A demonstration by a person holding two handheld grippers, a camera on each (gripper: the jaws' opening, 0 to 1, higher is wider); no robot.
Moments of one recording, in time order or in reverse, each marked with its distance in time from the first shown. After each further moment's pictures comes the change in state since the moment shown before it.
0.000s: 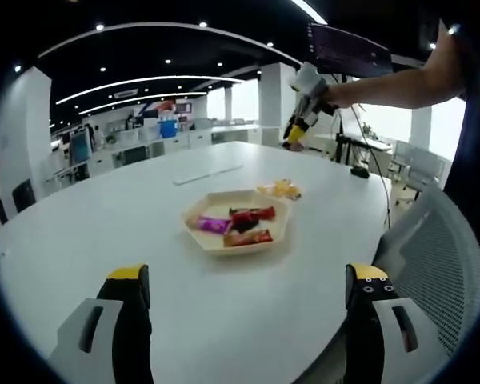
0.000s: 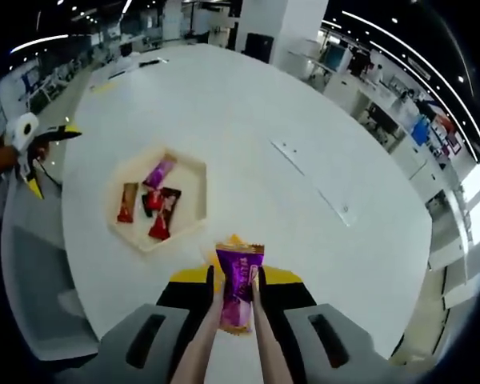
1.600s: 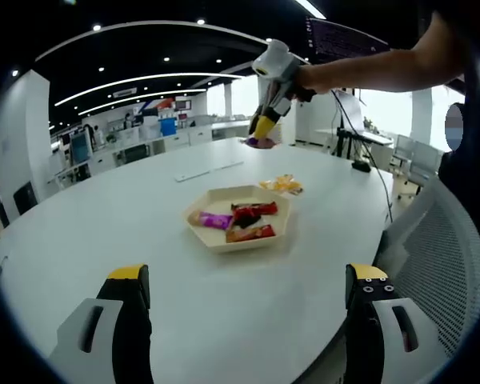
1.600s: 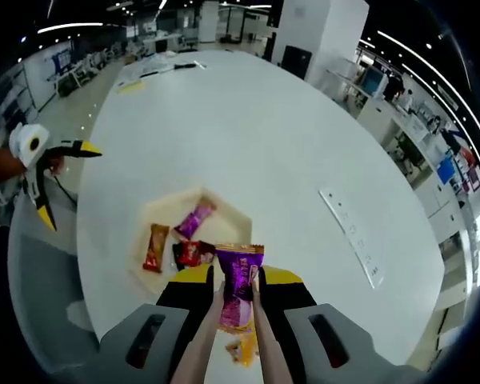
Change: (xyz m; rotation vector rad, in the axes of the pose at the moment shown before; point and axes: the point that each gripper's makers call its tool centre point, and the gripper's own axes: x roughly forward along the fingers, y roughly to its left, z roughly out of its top) left arm -0.001 0.002 -0.004 0.015 0.024 0.008; right arm 0.041 0.060 0.096 -0.143 -0.051 0.113
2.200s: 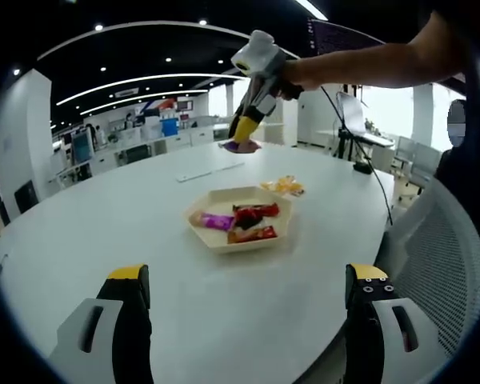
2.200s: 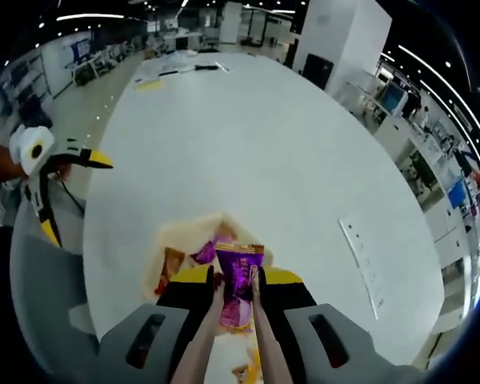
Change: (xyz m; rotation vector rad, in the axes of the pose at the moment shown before) left arm -0.001 0.002 0.001 -0.007 -0.007 0.010; right arm 0.024 0.026 0.047 -0.086 -0.015 0.054
